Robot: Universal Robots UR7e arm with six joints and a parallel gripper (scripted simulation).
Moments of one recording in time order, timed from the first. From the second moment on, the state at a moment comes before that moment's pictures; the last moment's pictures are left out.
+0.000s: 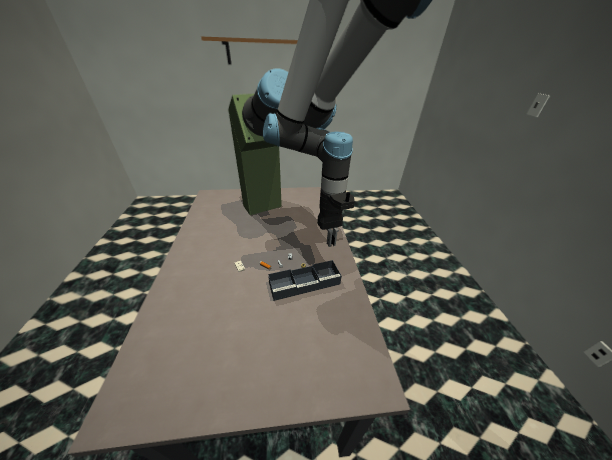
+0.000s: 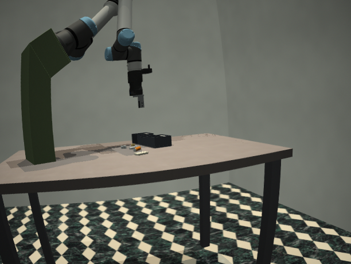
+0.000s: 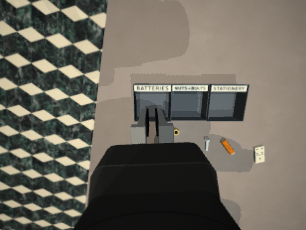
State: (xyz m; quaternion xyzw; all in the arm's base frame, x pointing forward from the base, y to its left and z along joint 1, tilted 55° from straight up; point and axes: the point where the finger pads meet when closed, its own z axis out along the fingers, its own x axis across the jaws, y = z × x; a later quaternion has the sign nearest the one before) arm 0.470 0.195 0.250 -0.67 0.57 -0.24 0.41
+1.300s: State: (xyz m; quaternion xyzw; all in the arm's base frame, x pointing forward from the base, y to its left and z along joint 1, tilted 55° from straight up) arm 0.466 0.144 0.126 -0.57 0.69 -0.14 0.42
